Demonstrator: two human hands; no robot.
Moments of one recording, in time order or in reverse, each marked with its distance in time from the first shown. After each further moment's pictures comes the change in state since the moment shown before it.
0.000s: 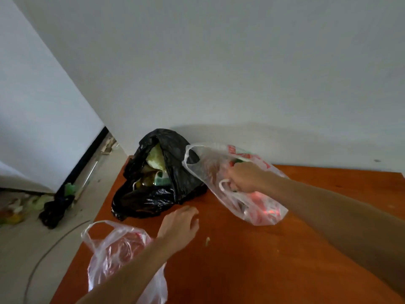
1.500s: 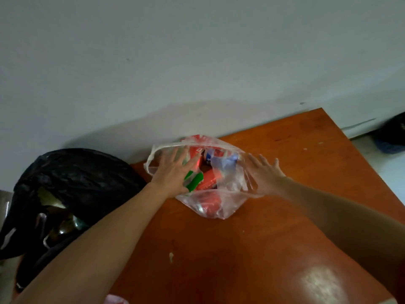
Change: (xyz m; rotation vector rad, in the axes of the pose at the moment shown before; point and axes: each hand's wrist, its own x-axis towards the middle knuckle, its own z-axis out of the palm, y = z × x) left_hand 0.227 0.085 0.050 0.576 -0.235 0.594; right_hand -0.098 0.144 0.163 0.105 -0.177 0.646
